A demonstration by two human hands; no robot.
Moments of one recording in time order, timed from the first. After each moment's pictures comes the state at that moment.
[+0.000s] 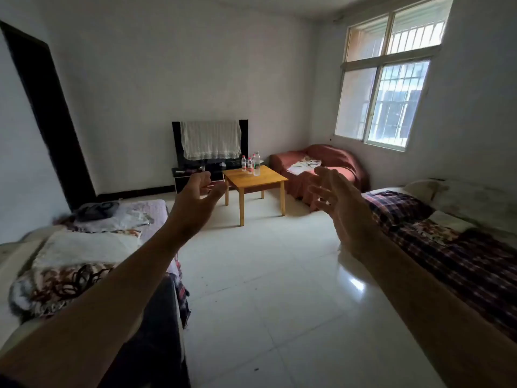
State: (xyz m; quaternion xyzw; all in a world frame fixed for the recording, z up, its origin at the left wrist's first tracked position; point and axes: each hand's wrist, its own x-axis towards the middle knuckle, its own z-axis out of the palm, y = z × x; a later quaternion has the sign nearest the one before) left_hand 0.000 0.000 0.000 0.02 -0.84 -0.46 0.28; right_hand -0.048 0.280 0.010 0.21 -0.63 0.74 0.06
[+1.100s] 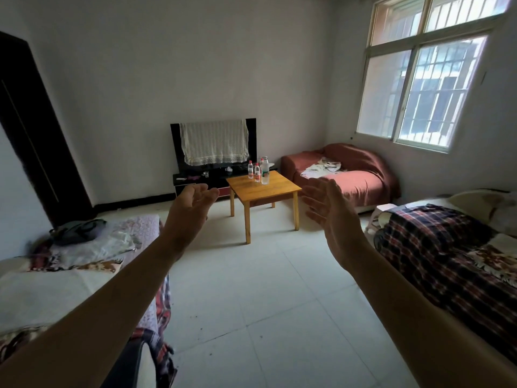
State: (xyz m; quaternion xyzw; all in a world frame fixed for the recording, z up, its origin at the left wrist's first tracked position) left_hand -0.410 -0.059 -0.007 0.08 -0.81 -0.51 0.28; right_hand -0.477 0.201 -0.010 0.18 -0.60 0.78 0.02
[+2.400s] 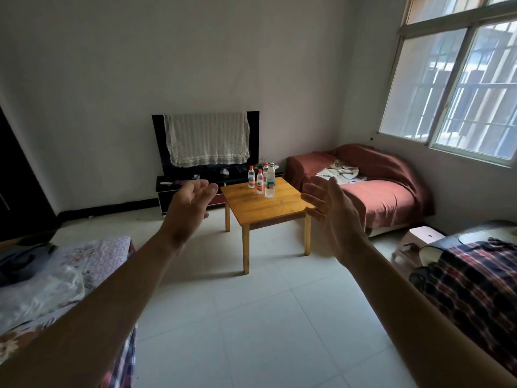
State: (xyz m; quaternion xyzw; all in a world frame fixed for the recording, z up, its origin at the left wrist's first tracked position) left_hand -0.935 -0.267 -0.040 0.08 -0.79 -0.55 0.27; right_hand -1.004 -0.014 -0.038 0.17 -0.61 0.77 0.00
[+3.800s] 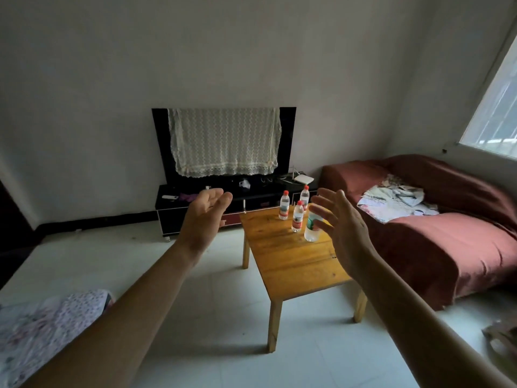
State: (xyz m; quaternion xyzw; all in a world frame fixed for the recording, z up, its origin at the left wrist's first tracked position) left_hand -1.534 -0.622 -0.080 0.11 -0.76 -0.59 0.26; right_hand -1.619 -0.383 -0.077 0.17 -0.62 0.77 -0.05
